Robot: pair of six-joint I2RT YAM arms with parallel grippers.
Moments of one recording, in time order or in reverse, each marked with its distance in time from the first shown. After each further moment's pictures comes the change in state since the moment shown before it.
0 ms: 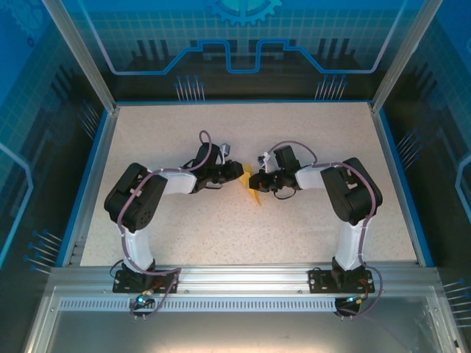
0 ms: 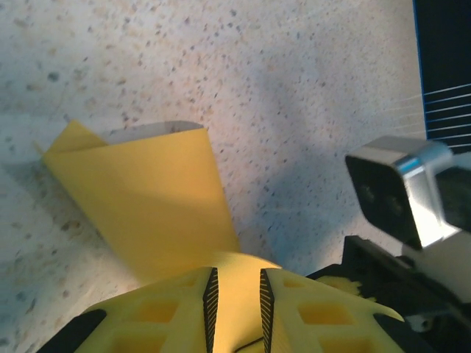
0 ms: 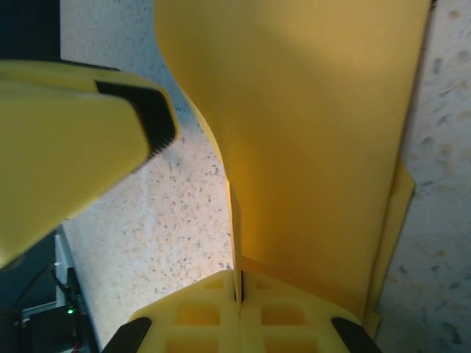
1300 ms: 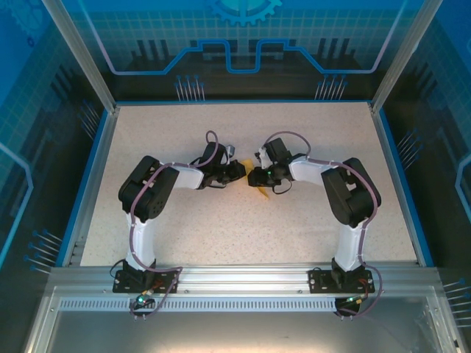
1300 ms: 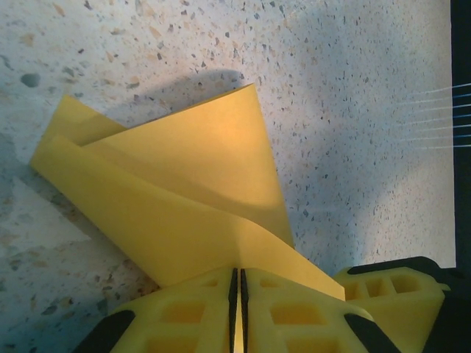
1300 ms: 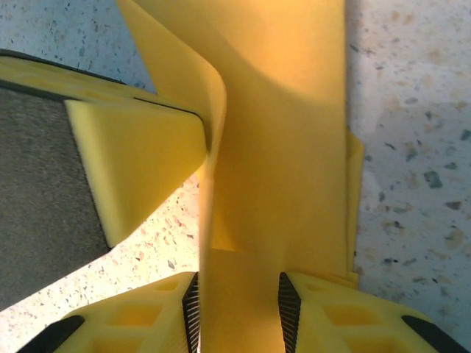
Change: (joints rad) left arm 0.000 0.156 0.119 -0.021 0.031 -0.004; right arm 0.064 -0.014 0.182 -0.363 0.379 -0.197
